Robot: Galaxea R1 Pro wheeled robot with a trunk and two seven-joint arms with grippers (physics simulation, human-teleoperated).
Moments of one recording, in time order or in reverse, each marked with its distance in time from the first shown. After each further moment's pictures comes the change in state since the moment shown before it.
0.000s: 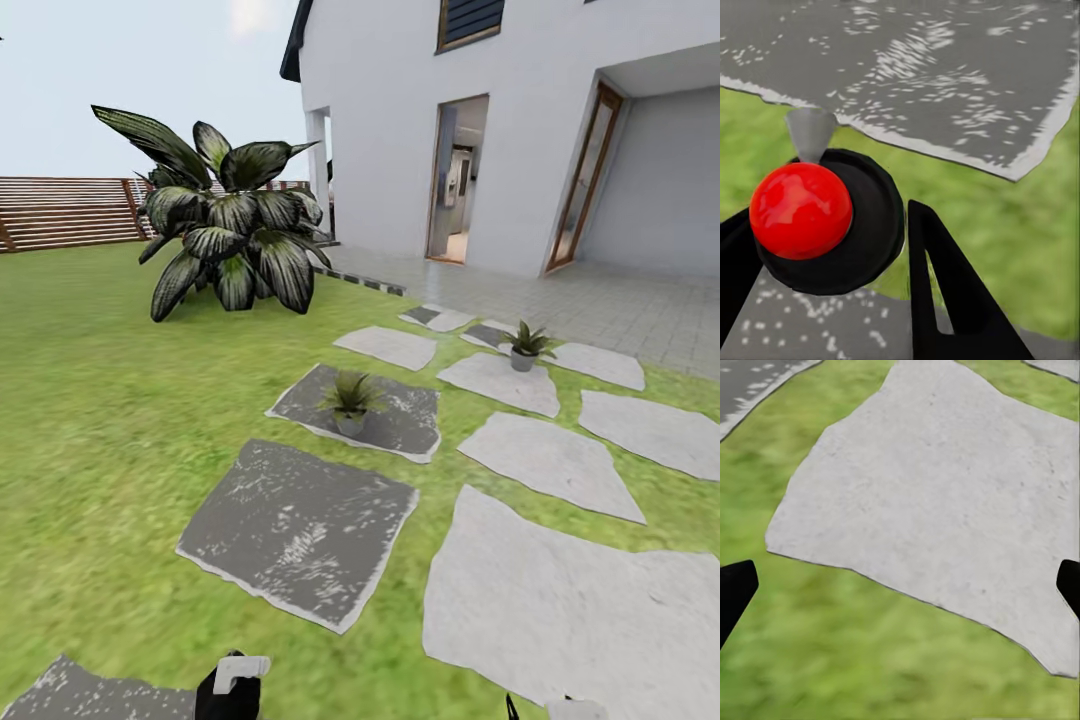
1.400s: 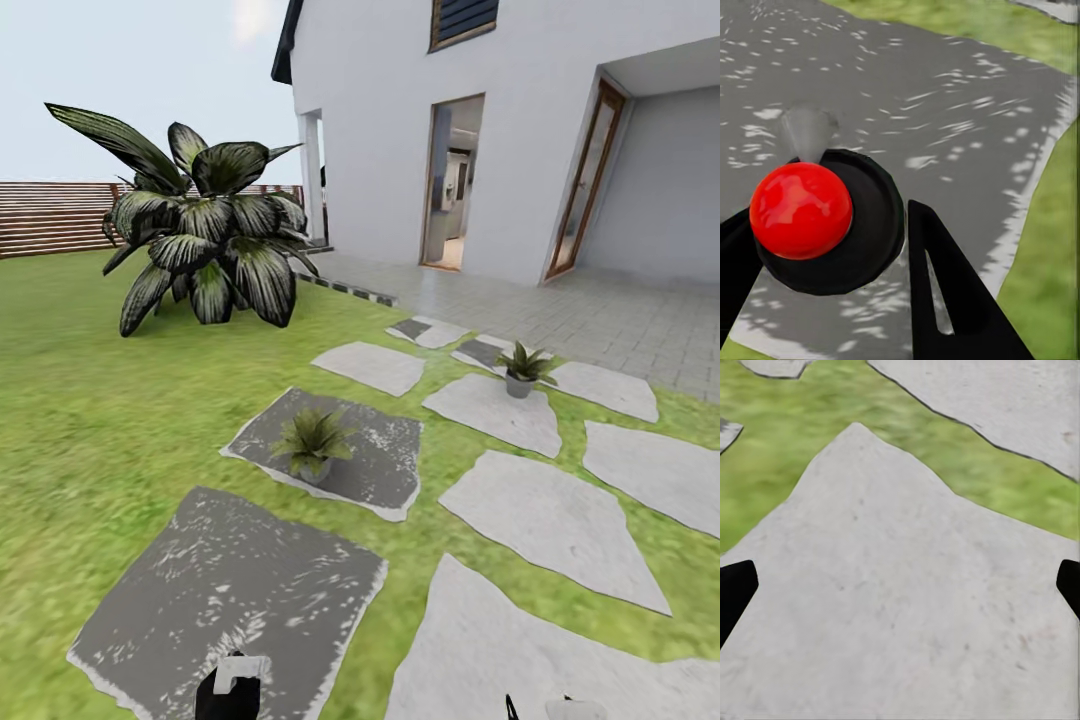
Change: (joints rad) left arm 0.000 0.000 0.000 0.000 -0.001 0.000 0.000; right arm 0.000 0.000 0.002 0.001 0.001 0.001 0.000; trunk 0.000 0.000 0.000
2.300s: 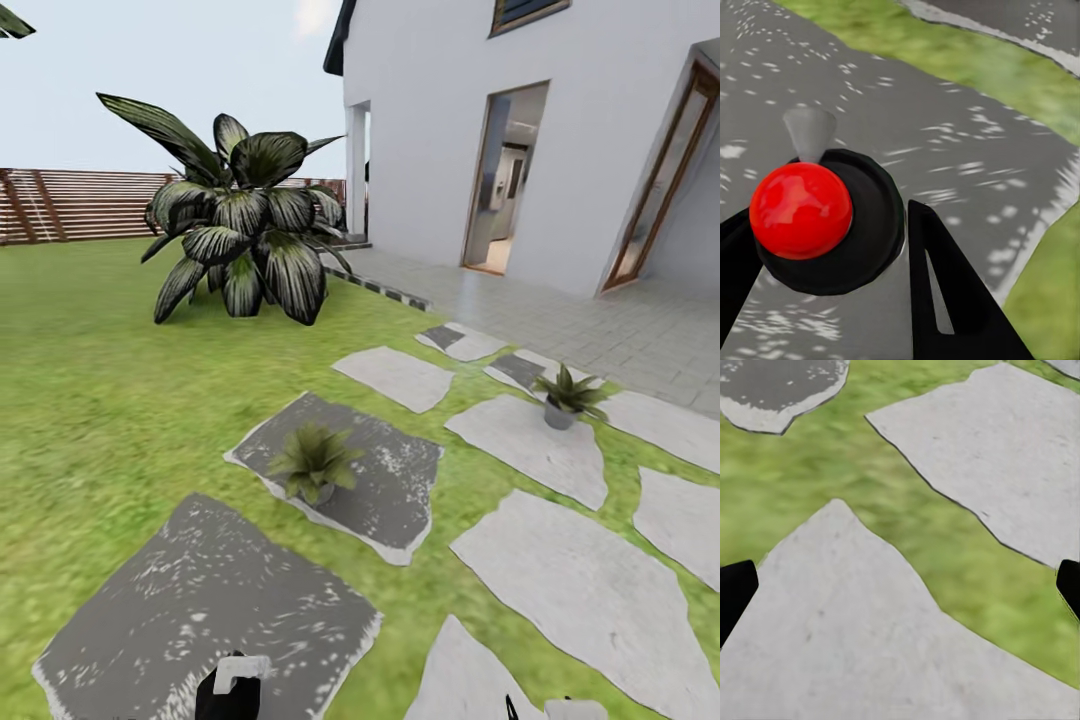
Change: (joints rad) left arm 0.000 0.000 0.000 0.000 0.000 0.000 0.000; right arm 0.000 0.000 0.000 0.000 0.000 0.000 0.000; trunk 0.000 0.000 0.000
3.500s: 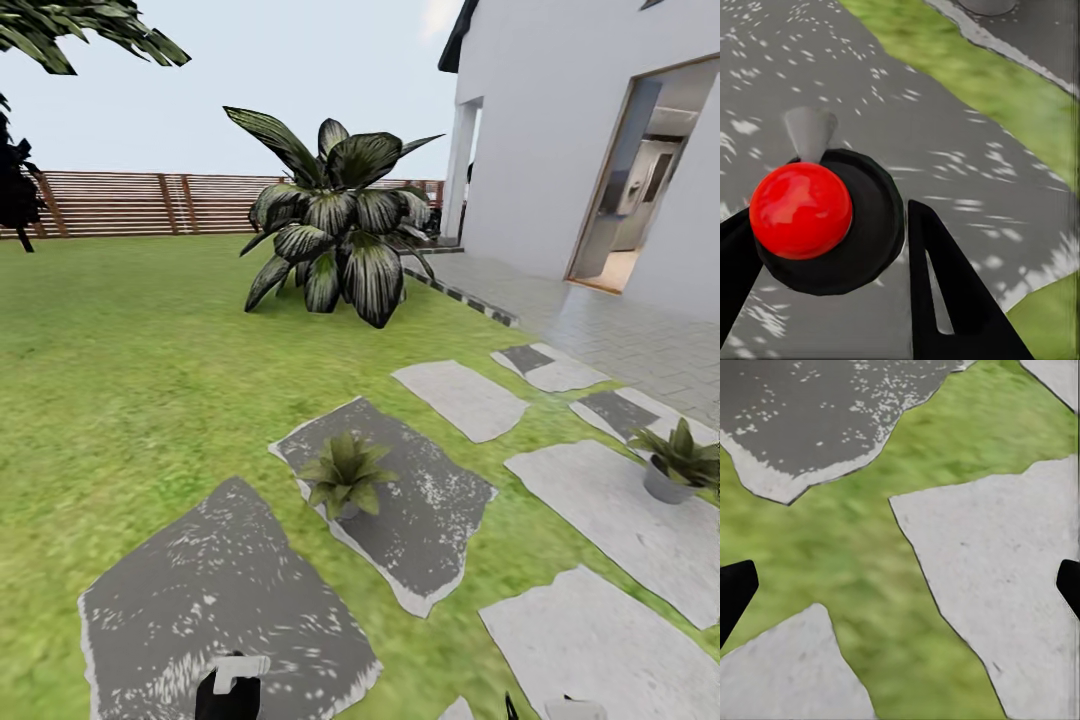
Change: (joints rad) left arm 0.000 0.000 0.000 0.000 0.001 0.000 0.000; right arm 0.000 0.000 0.001 -0.002 -0.001 0.000 0.001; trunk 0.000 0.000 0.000
